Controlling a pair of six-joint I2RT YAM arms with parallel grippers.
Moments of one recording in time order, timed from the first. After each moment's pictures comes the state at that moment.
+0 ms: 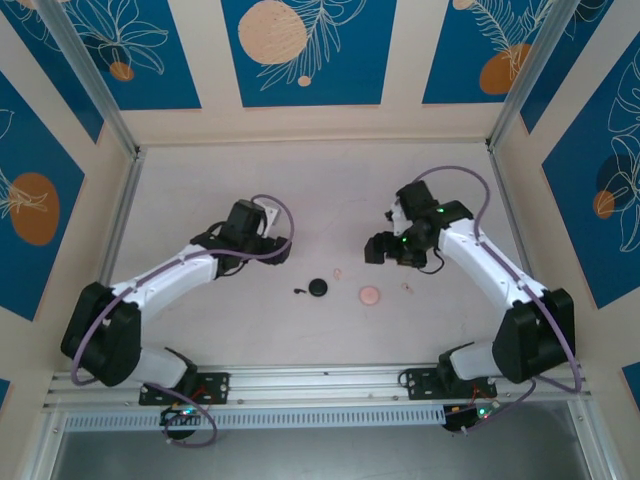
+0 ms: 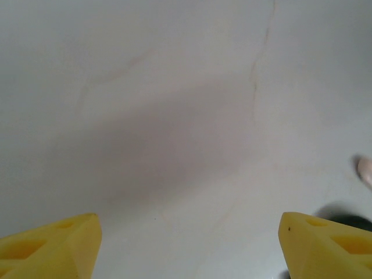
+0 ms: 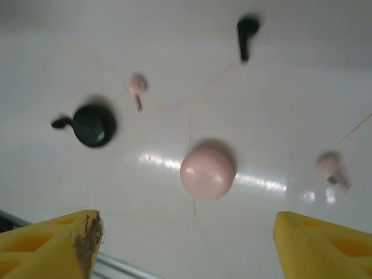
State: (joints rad) left arm -0.56 1.43 0.90 -0.35 -0.05 -0.15; right arm 0.37 1.39 1.12 -1.05 -0.29 0.36
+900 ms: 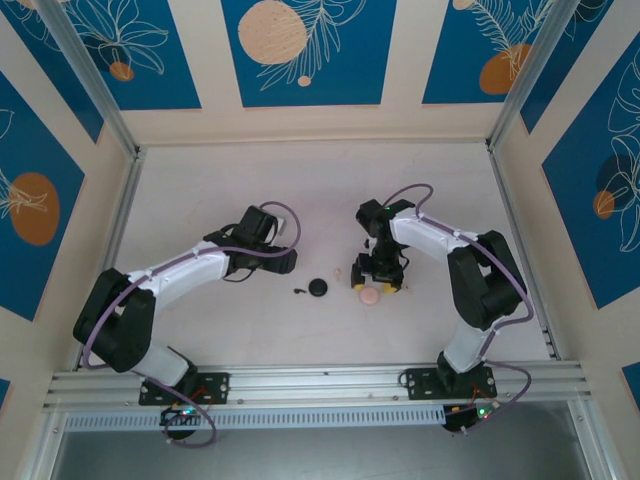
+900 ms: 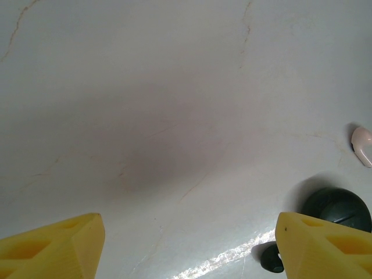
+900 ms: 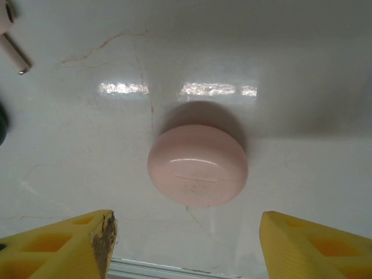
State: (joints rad) left arm -0.59 1.50 0.92 -0.42 -0.01 -0.27; right arm 0.51 1.76 1.18 -1.13 -0.24 0.53
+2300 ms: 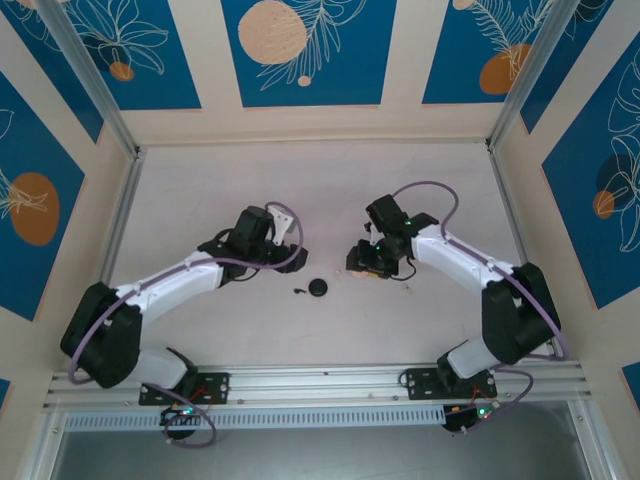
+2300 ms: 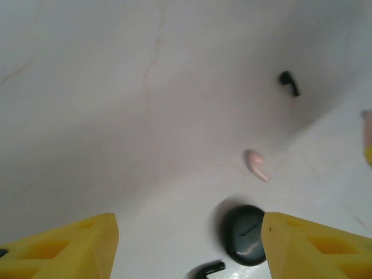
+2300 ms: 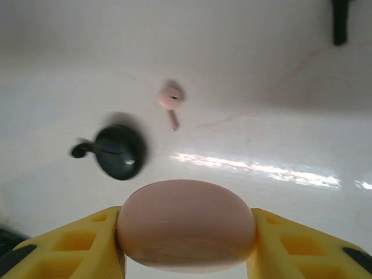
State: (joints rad) left arm -0.63 1.38 0.83 -0.18 0.16 -0.18; right arm 0.50 1.47 1.00 -0.74 -0.33 0.65
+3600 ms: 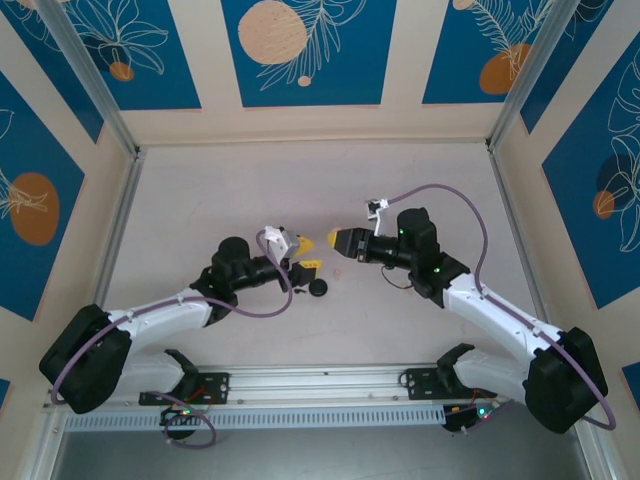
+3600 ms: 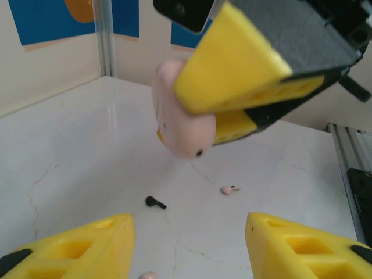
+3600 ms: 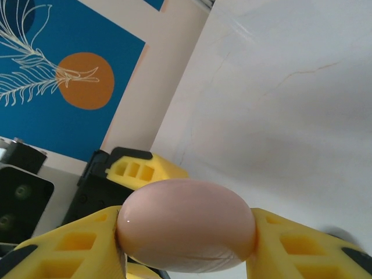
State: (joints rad) left arm -0.70 1.24 0.49 0.64 0.46 -0.03; right arm 0.56 1.09 0.67 0.09 -0.52 0.79
